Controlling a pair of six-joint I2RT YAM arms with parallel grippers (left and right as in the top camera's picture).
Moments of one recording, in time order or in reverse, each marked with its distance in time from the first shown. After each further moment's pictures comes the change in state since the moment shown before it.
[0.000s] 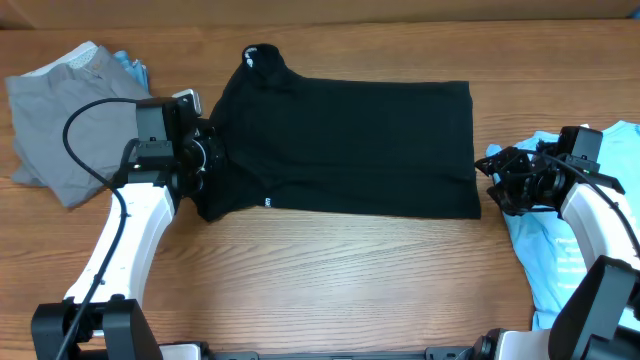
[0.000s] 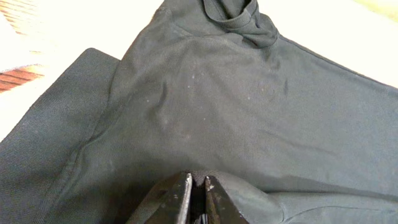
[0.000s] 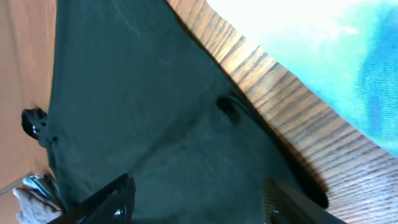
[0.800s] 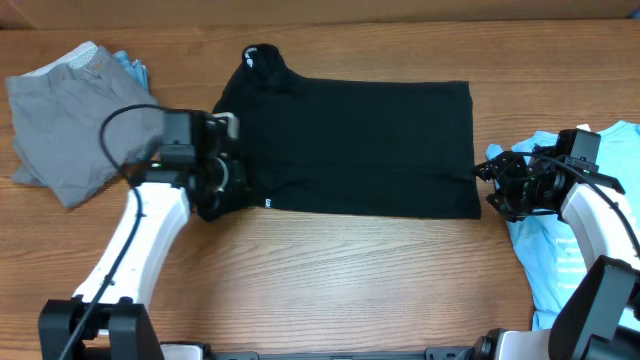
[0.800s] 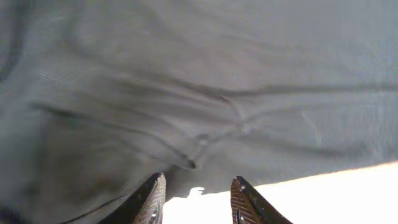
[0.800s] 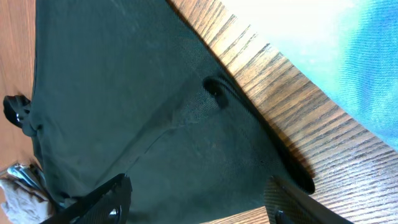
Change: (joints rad) left arm -0.125 0.000 0.003 -0.214 0.072 0.171; right arm 0.000 0.000 0.000 -0.052 0.000 -0.058
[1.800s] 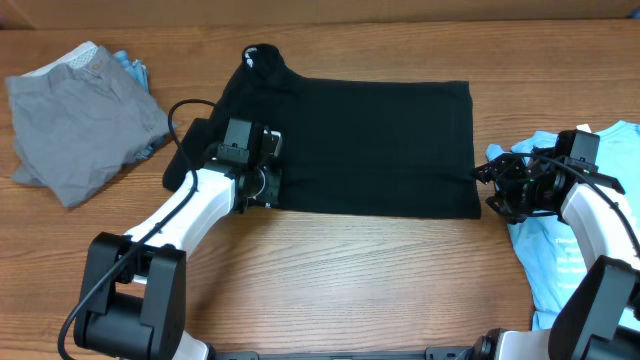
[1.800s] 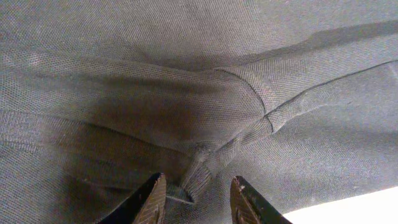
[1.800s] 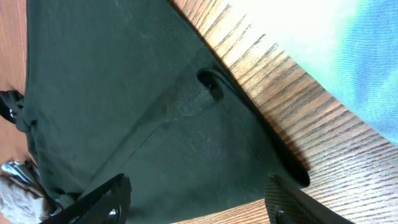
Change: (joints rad) left arm -0.163 0.204 0.000 0.075 -0.199 0.071; right arm 0.000 0.000 0.000 -0.024 0.000 -0.017
